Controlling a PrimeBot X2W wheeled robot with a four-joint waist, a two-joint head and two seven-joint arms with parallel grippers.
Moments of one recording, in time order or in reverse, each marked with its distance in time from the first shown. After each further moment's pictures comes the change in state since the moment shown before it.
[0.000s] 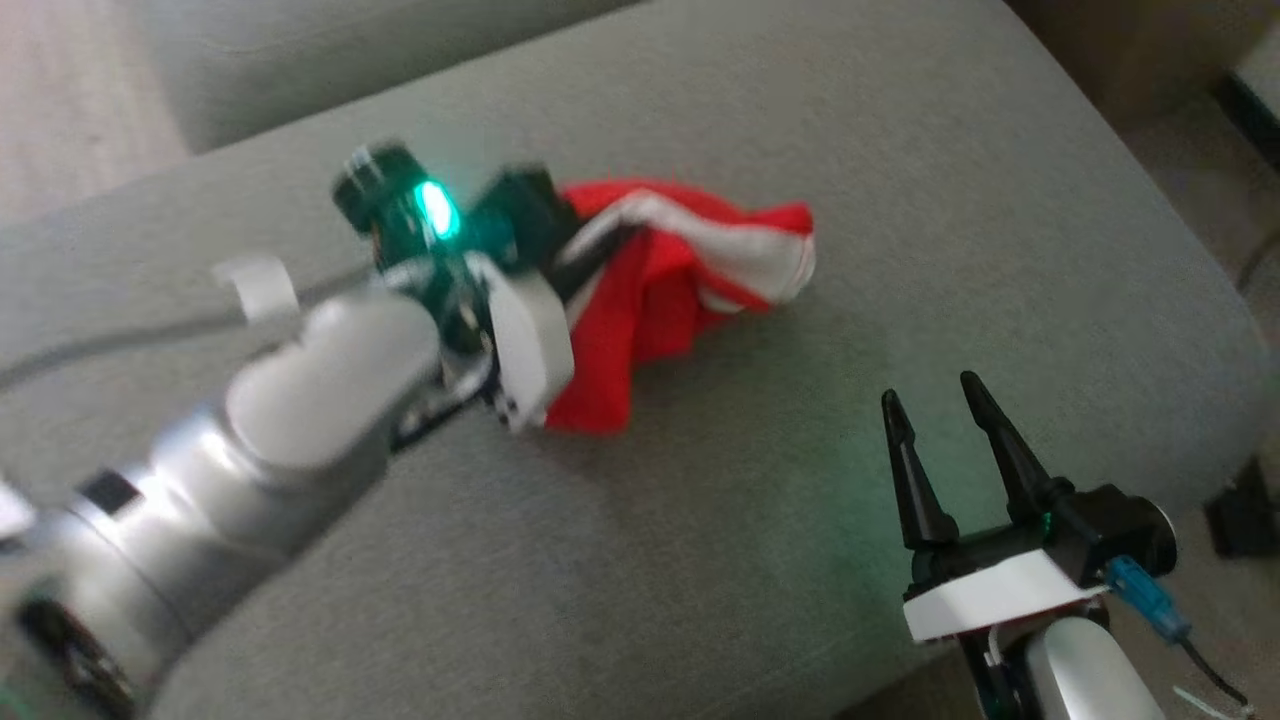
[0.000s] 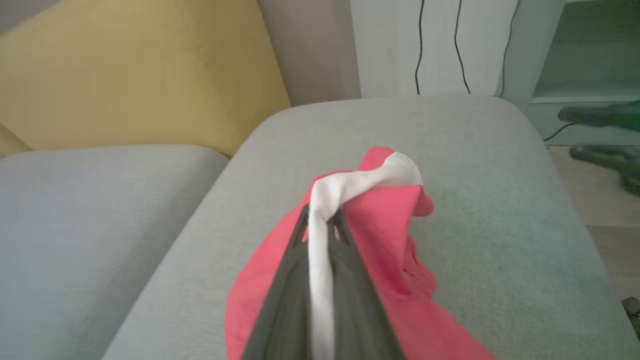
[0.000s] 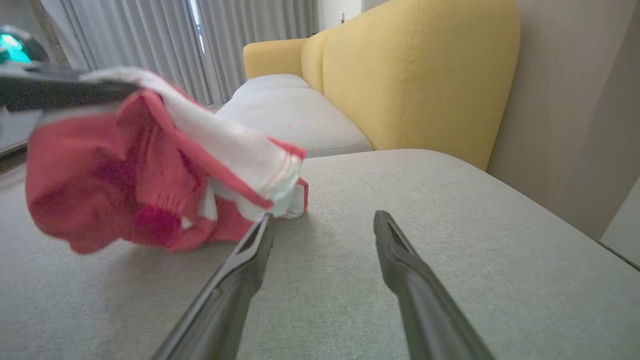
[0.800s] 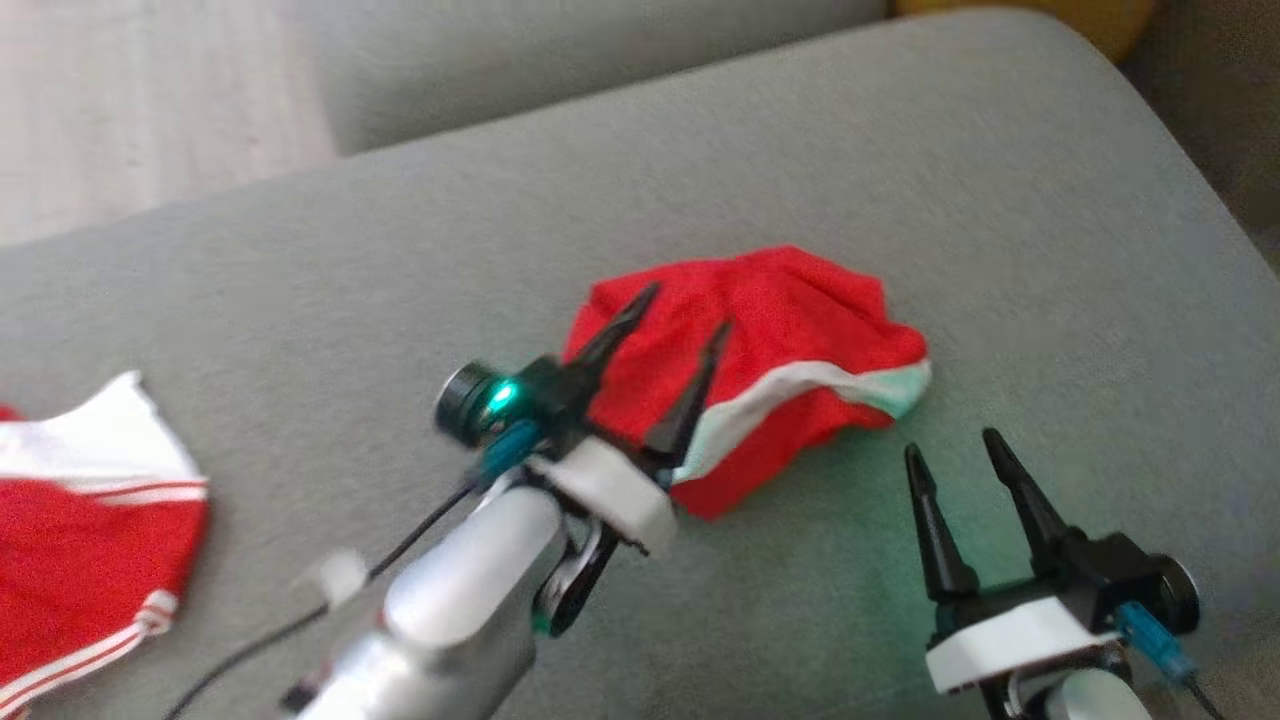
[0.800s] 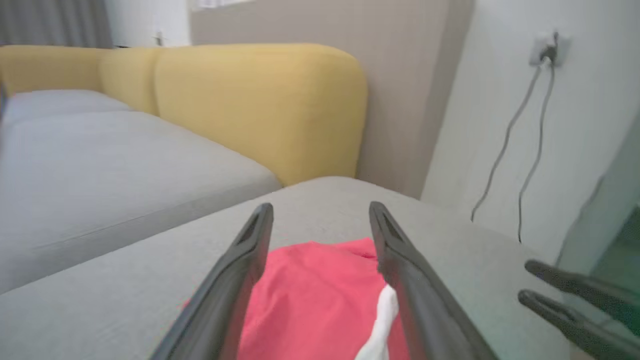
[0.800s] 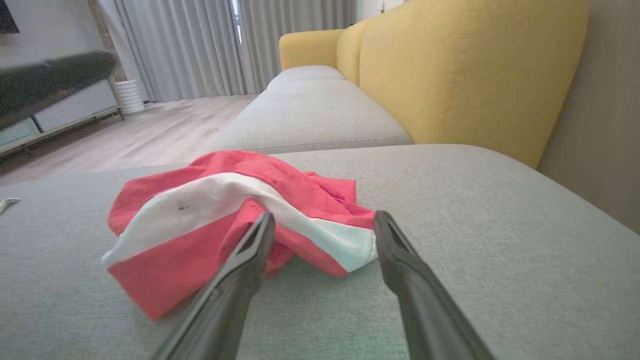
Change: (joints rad) left arm 0.463 -0.299 0.328 0.098 0.113 0.180 -0.394; right arm 0.077 0.002 -0.044 0.016 -0.037 0.000 0.000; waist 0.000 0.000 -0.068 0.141
